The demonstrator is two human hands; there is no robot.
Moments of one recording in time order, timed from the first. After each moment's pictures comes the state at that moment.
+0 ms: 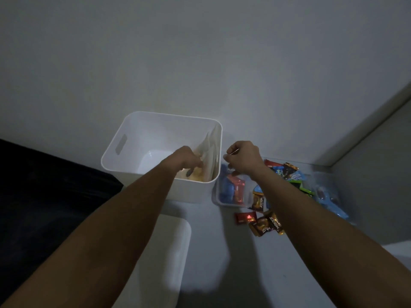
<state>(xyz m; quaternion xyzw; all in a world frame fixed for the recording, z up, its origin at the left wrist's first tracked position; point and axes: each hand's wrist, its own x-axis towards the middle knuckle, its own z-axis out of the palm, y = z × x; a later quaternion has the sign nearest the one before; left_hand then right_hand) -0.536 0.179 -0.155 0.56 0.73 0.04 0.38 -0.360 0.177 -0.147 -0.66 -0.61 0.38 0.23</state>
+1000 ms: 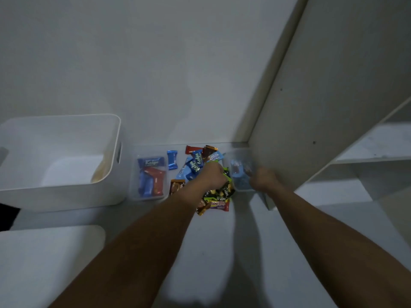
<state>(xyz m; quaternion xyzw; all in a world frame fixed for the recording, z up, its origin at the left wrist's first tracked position) -0.219 0.126 -0.199 0.70 0.58 0.07 0.41 -0.055 0.092 -0.191 -0.83 -0.48 0.29 0.04</state>
